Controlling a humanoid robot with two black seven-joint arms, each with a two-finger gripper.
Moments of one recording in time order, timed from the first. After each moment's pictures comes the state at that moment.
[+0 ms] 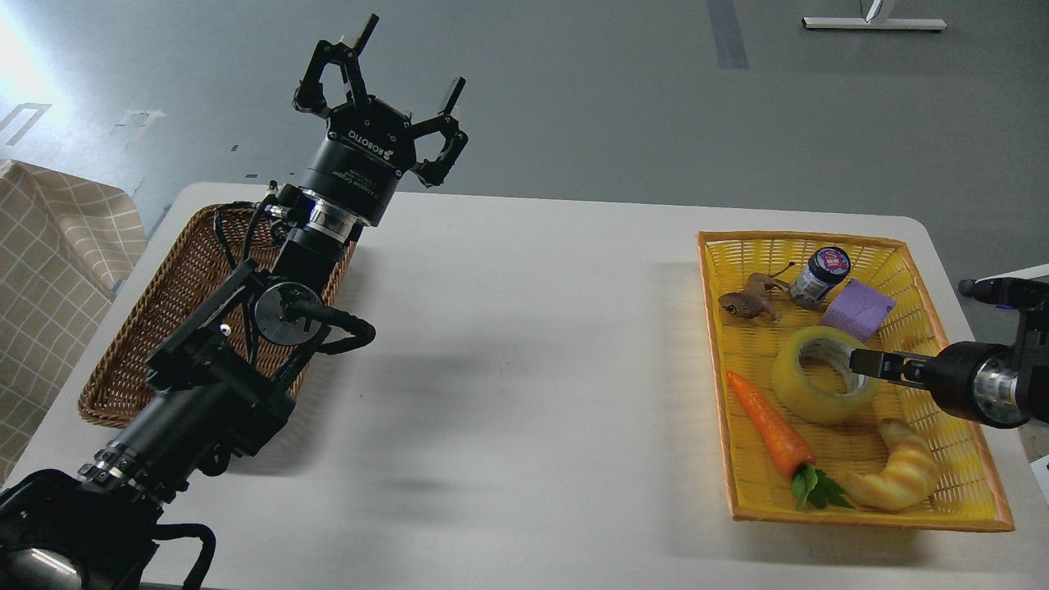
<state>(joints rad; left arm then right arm) -0.56 0.15 -1.10 -1.08 0.19 -0.49 -0.34 0.46 -0.86 0.73 1.41 -1.47 0.49 -0.31</state>
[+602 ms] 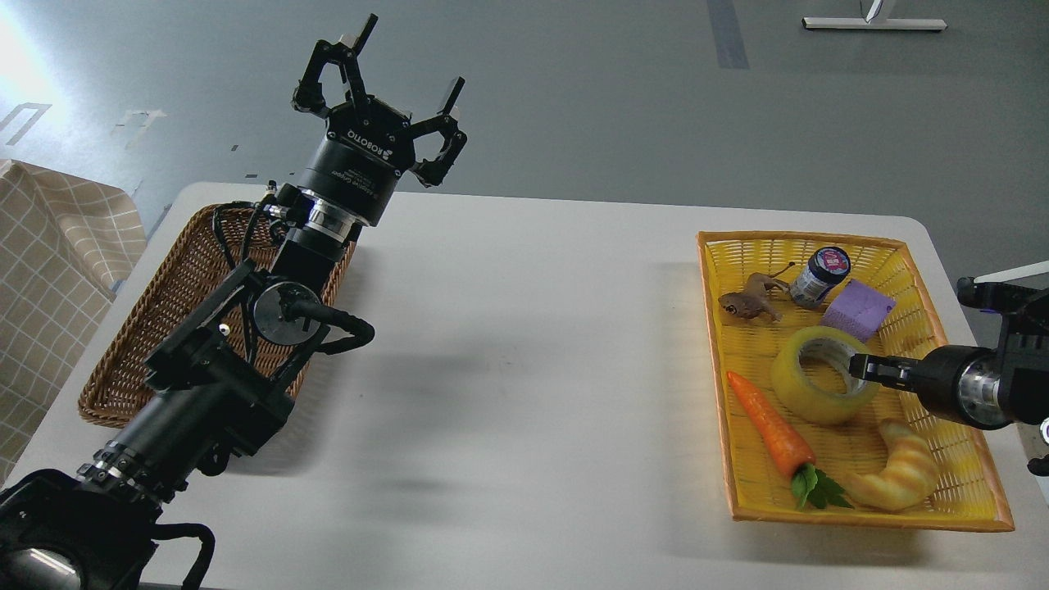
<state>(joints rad) -0.56 0.15 -1.10 -1.08 0.19 -0.49 -0.34 0.46 -0.82 0.73 1.37 -1.49 0.49 -0.31</state>
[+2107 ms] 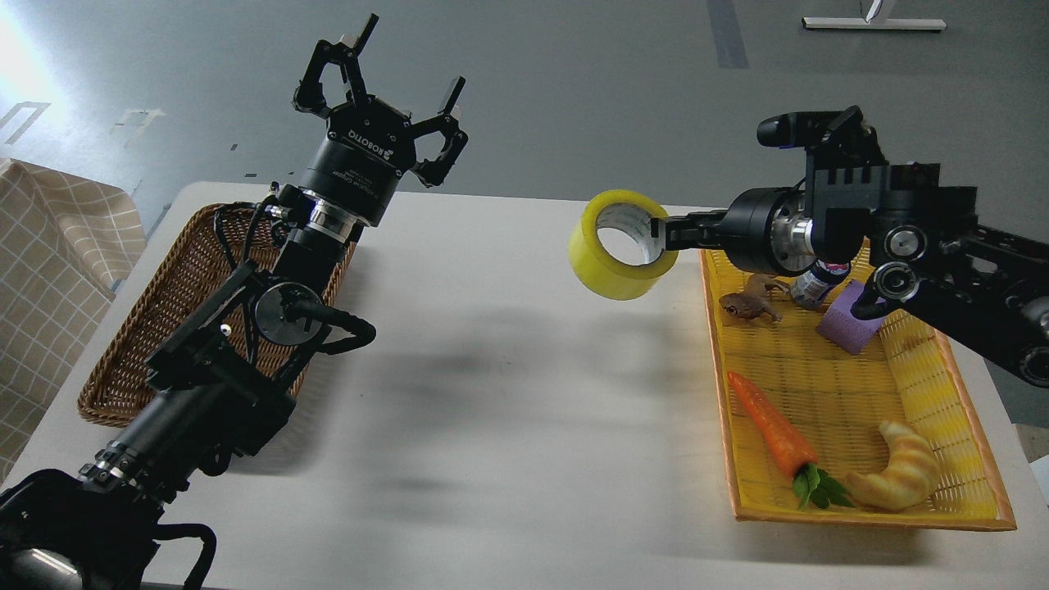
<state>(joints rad) -0.56 0.15 -1.10 -1.08 0.19 -0.49 -0.34 1.08 -0.47 0.38 1.35 -1.35 0.49 -0.30</state>
